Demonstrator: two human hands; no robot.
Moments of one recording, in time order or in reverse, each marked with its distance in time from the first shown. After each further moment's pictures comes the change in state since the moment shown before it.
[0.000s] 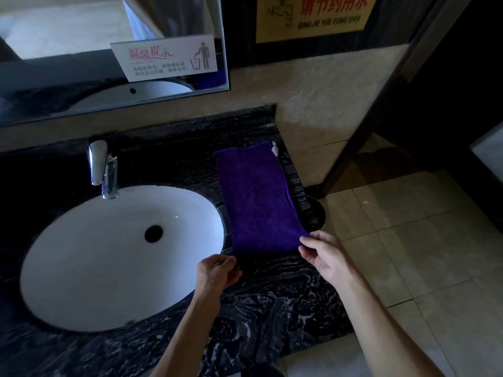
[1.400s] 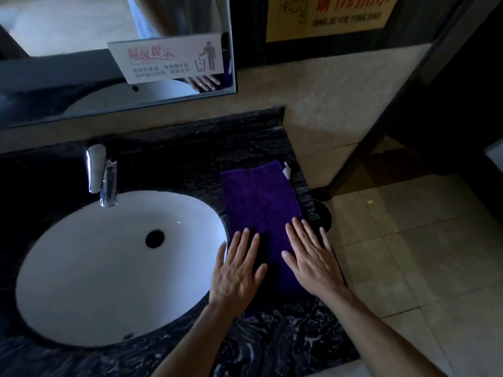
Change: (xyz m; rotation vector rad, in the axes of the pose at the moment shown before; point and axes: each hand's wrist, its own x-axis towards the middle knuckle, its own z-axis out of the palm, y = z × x) left_hand 0.053 -0.029 0.023 1.428 0.009 0.905; right_hand 0.049 0.038 0.001 -1.765 0.020 -0.986
